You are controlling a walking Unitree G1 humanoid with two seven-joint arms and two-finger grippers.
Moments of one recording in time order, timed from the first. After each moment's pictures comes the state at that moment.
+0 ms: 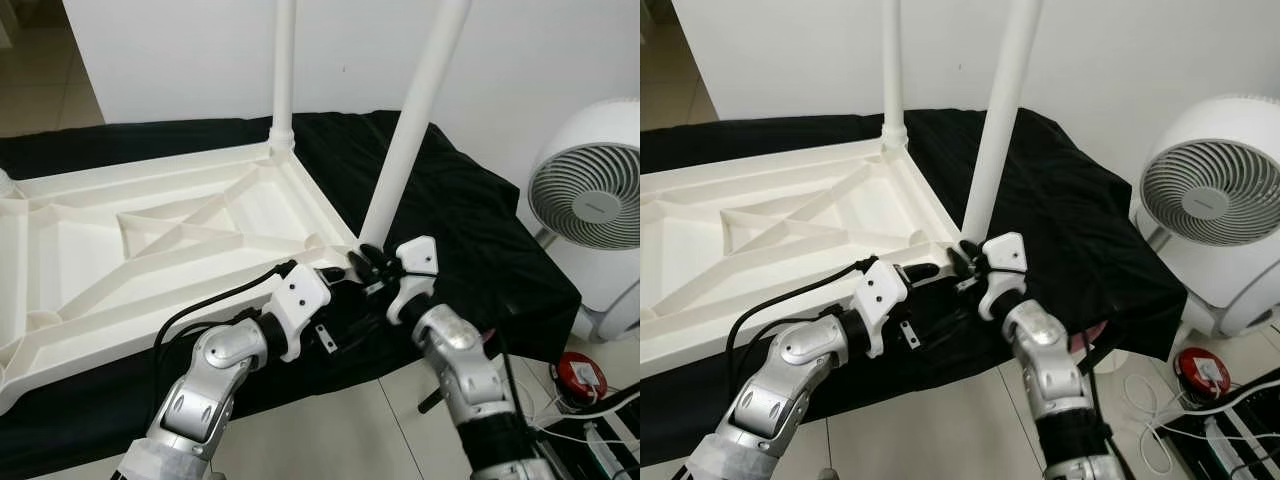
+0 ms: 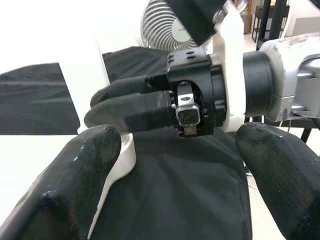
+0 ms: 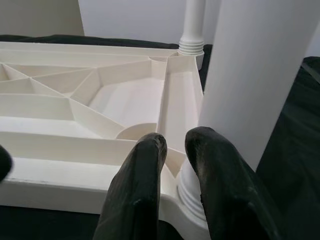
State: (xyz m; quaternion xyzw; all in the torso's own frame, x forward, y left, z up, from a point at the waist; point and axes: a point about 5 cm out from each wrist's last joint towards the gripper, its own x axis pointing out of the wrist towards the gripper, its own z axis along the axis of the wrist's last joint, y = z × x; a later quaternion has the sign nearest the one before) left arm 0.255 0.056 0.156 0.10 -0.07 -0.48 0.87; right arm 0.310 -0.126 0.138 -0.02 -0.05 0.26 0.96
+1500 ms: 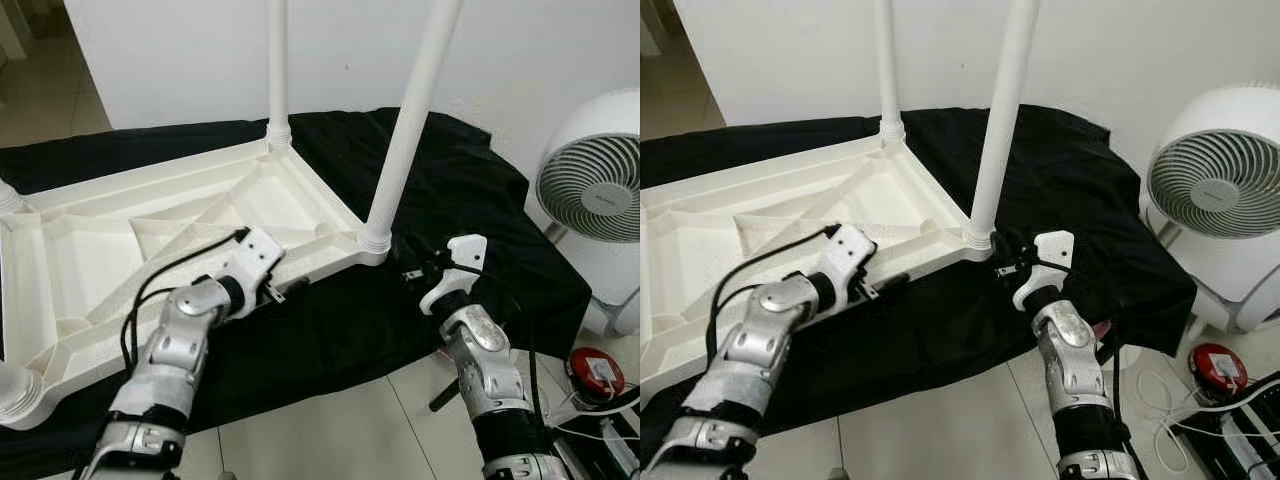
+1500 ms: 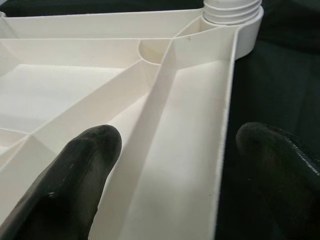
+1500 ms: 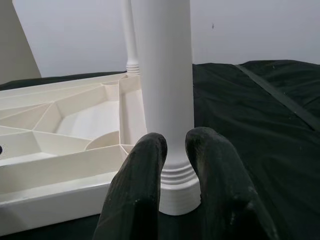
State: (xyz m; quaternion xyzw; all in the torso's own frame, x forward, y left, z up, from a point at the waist) left arm 0.325 0.122 0.134 0.18 0.06 -0.34 0.92; right arm 0.309 -0.161 0.134 0.04 -0.09 0.17 0.98
